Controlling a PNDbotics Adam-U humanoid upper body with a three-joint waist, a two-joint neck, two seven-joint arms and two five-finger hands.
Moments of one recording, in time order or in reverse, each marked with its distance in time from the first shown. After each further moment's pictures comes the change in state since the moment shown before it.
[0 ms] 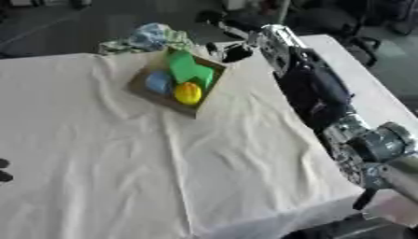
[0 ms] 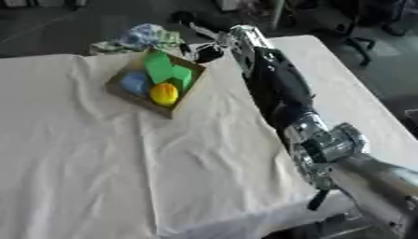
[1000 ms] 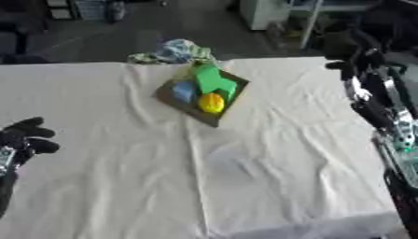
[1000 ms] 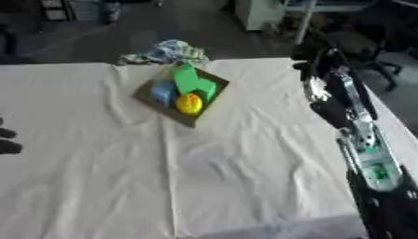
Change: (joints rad) left arm 0.092 -0.033 0.040 -0.022 0.081 -0.067 0.174; right arm 0.824 0.222 -0.069 -0.870 -0.957 0.218 0.048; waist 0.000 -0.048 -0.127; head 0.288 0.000
